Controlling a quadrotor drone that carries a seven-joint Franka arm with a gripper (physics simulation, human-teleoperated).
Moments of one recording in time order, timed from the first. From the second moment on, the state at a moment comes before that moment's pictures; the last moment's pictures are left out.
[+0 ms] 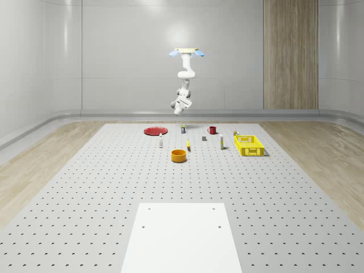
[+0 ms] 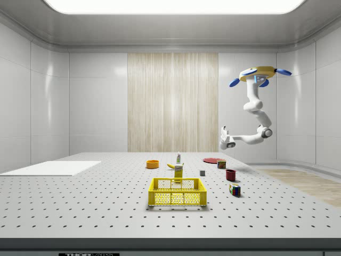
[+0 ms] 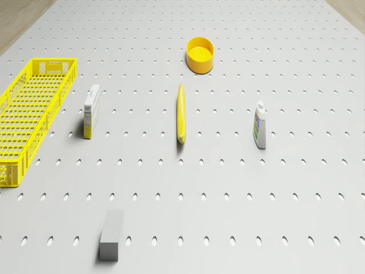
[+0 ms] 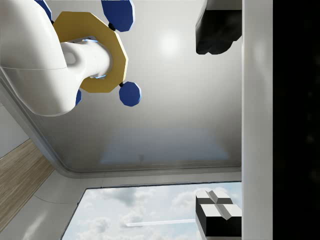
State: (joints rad) arm -0.11 -0.74 0.33 -2.15 -0.46 1.41 0.85
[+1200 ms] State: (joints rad) arm -0.96 -1.02 1.22 -2.89 -1.98 1.17 1.52
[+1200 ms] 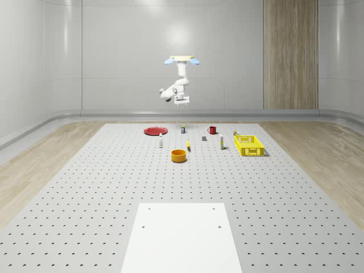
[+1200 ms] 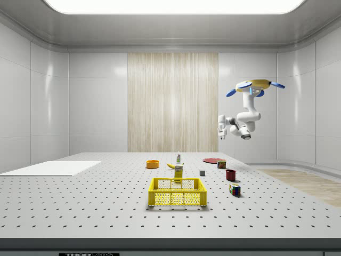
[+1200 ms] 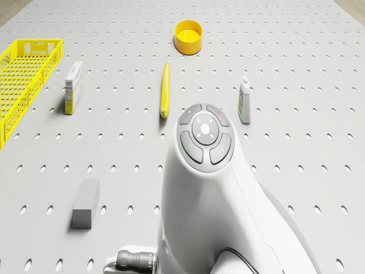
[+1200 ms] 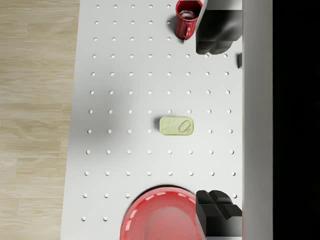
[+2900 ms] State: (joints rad) arm -1.09 -1.21 1.31 -2.89 -1.91 1.28 1.62
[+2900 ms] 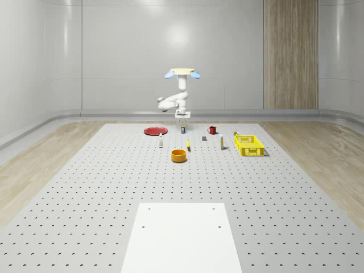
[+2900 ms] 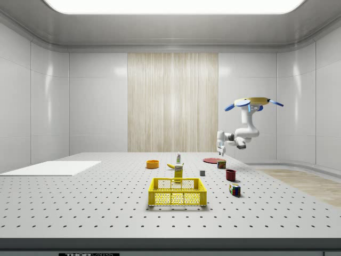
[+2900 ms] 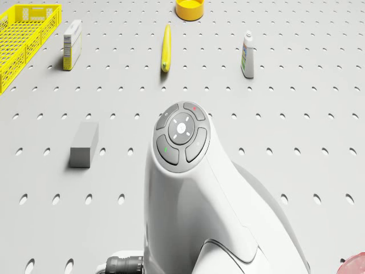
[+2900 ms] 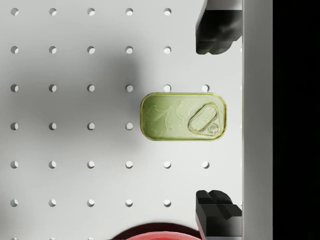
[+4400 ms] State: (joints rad) arm -1.12 -1.34 1.18 -2.85 -2.00 1.45 1.63
